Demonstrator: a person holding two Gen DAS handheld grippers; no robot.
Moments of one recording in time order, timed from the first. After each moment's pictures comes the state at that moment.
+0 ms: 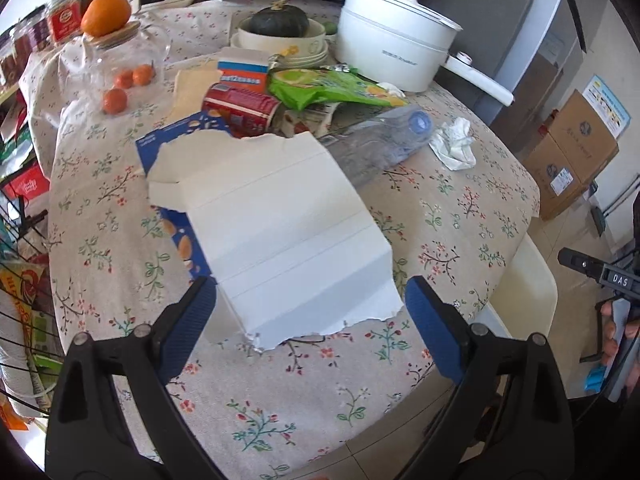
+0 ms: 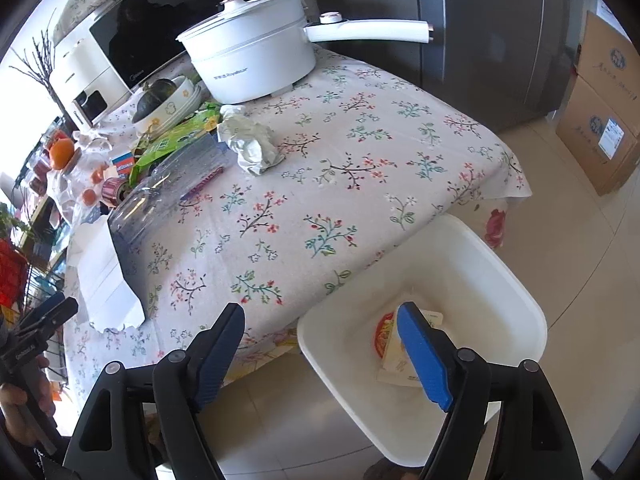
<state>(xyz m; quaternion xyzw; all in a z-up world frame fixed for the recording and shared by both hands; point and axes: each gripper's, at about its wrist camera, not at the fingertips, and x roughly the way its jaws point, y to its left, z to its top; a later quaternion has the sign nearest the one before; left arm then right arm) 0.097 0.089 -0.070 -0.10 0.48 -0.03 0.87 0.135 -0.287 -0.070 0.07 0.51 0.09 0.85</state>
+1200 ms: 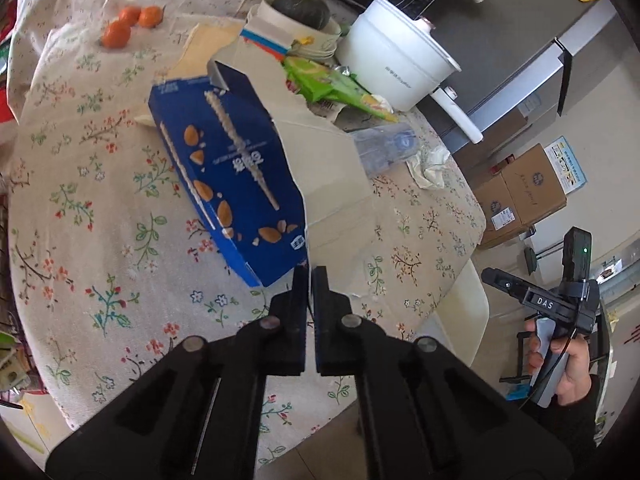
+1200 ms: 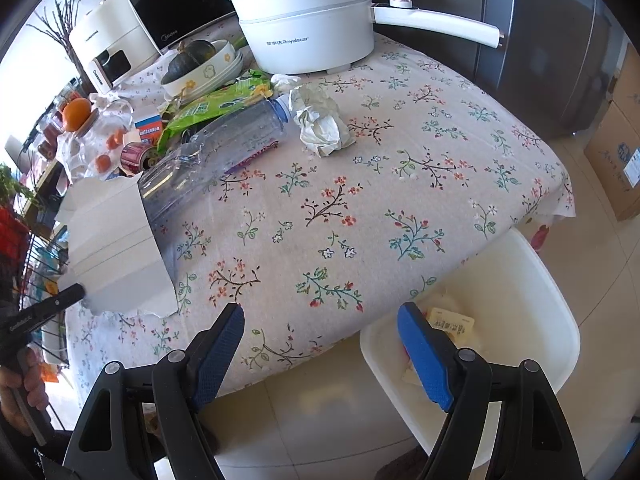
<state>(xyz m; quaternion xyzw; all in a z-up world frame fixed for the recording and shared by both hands) 0.085 0.131 -0.076 -0.22 0.48 -0.11 0.84 0.148 -0.223 -0.078 0.04 0.53 0.12 0.84</state>
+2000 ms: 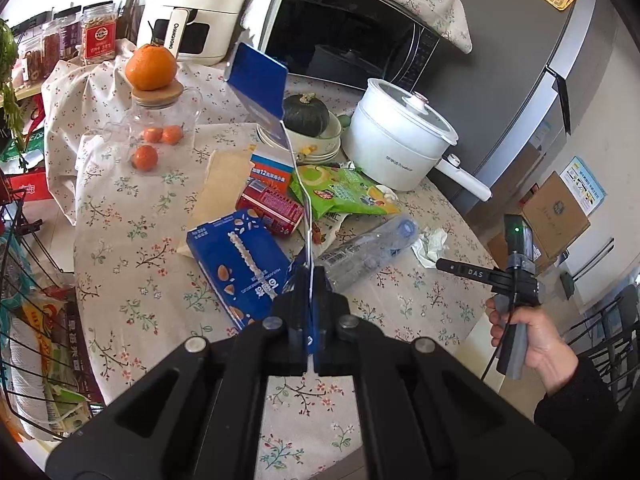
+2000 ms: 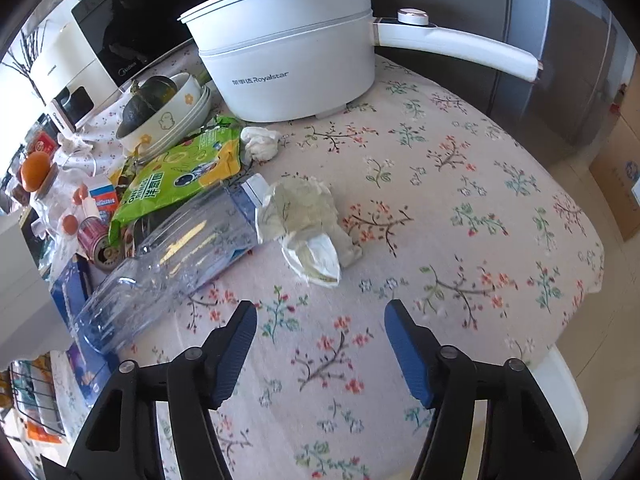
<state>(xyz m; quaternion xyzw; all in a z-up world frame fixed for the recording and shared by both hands) 0.103 0.142 0.005 -0.17 0.38 -0.04 0.91 0.282 -0.196 -0.097 0.04 0.51 0.10 0.85</state>
